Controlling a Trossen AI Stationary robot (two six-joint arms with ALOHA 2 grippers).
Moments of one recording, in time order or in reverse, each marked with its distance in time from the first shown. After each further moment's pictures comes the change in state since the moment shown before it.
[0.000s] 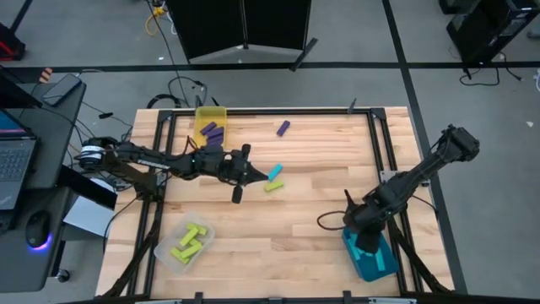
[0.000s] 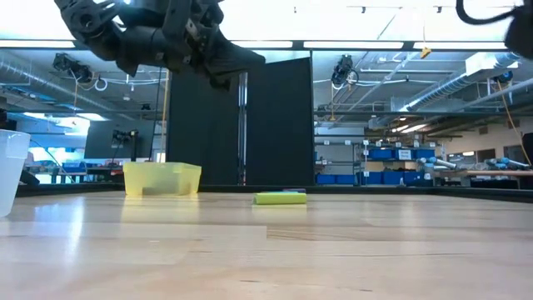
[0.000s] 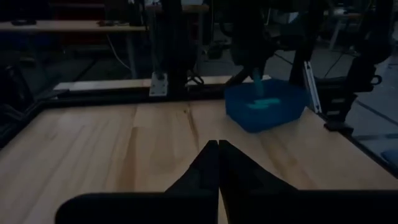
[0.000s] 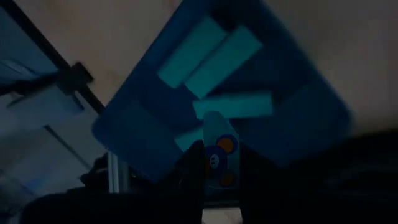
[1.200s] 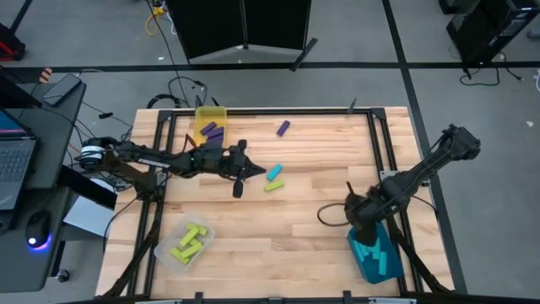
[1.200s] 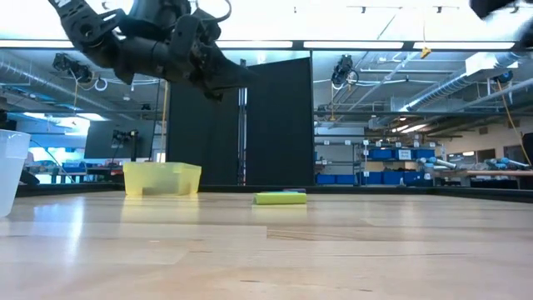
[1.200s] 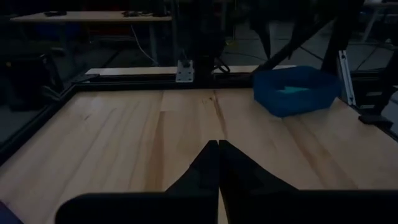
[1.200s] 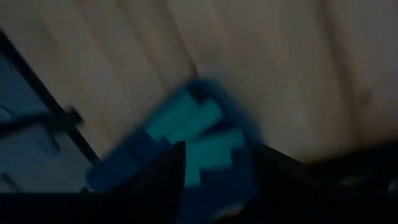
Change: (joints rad) left arm 0.053 0.000 -0.036 0.000 -0.047 0.011; right arm -0.006 -0.013 0.125 -0.145 0.228 -0.041
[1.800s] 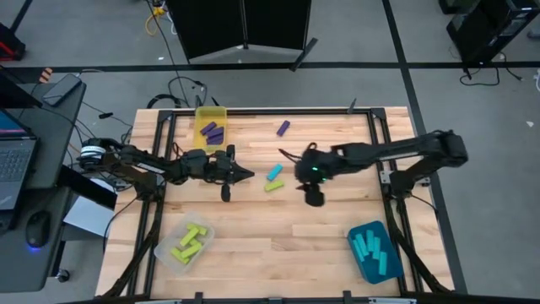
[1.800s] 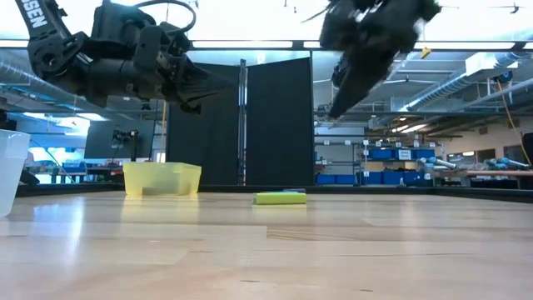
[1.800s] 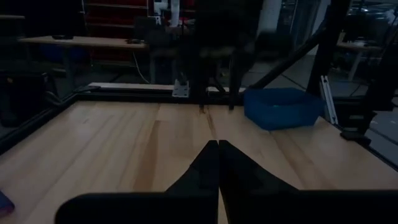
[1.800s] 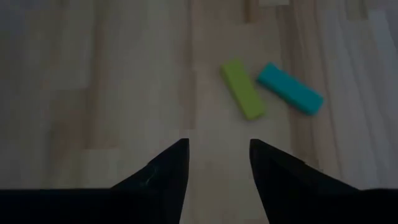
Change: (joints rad) left arm 0.001 0.000 -0.259 0.405 0.006 -0.083; right arm -0.577 0.184 0.004 0.676 0.134 -0.986
